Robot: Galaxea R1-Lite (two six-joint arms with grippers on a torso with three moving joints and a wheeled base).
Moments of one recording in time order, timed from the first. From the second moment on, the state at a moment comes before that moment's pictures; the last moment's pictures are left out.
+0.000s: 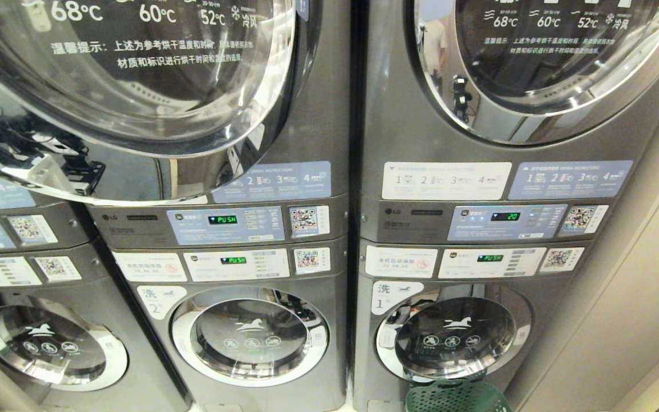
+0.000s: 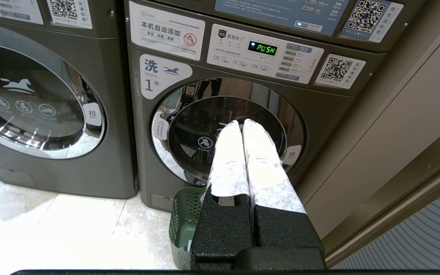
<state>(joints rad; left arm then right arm) -0.02 0.32 -0.55 -0.09 -0.38 0.02 0.00 0.00 -0.05 0.10 0.07 -0.18</state>
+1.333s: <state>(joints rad) 0.38 1.46 -1.35 -0.51 -0.24 -0.03 0.00 0.00 -0.04 0.10 0.07 -0.14</state>
